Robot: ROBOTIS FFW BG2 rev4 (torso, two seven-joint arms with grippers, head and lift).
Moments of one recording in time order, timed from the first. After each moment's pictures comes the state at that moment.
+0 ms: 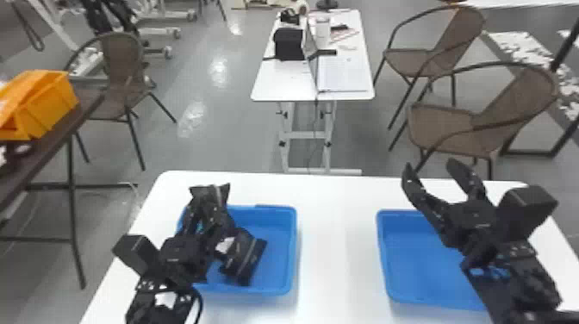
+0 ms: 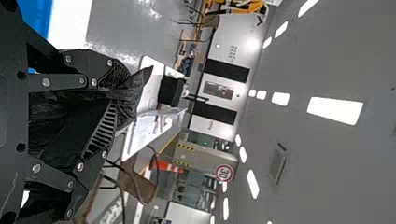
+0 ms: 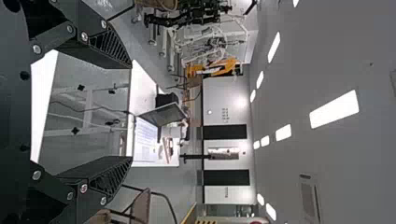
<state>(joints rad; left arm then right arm) 0.20 0.00 0.12 -1.45 0.26 -0.30 -0.33 0.18 -0.10 0.04 -1.73 -0.14 -0.04 0.17</state>
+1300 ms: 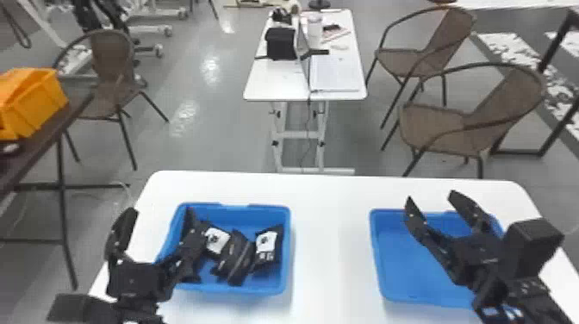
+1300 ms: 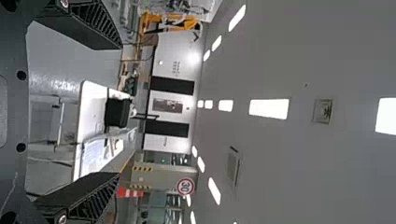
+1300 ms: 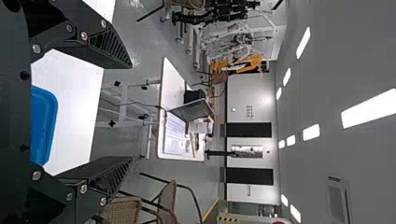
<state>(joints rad) 0.38 0.00 0.14 -1.56 0.22 -0.65 -0.24 0.35 -0.14 0.02 -1.86 -0.12 0.04 0.17</state>
